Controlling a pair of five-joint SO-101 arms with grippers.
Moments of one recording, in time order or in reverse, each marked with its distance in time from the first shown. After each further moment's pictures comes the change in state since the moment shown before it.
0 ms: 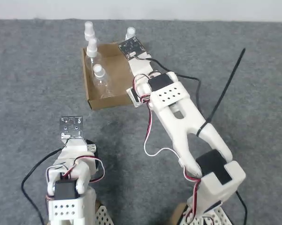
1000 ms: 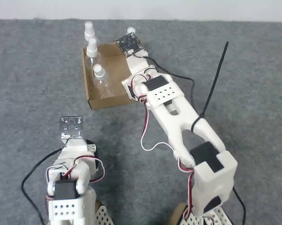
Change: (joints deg) left arm 0.0 0.0 0.0 0.0 0.0; right arm 0.2 8.0 -0.1 -17.9 0.0
